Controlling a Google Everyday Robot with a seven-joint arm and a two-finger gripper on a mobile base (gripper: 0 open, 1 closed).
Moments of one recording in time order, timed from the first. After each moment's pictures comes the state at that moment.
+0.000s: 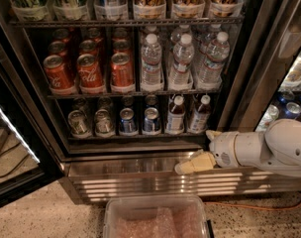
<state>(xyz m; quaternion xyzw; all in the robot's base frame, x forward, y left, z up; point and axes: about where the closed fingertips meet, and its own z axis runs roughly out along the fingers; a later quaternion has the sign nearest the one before) 0.501 -0.140 0.691 -0.35 0.83 0.25 0.36</state>
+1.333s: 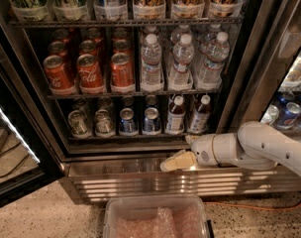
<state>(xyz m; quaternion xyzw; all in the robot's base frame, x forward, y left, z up) 0.536 -0.096 0.632 -0.34 0.81 0.33 0.34</state>
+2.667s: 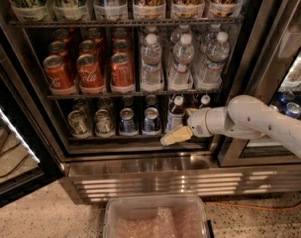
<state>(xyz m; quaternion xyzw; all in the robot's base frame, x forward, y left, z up) 0.634 -0.105 0.651 -0.40 0.80 0.24 0.39</state>
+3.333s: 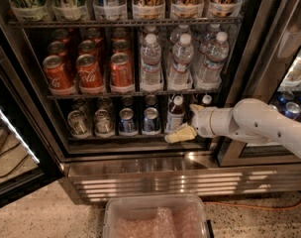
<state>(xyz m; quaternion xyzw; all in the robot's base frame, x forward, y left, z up) 0.634 -0.123 0.669 -0.41 0.78 0.18 0.43</state>
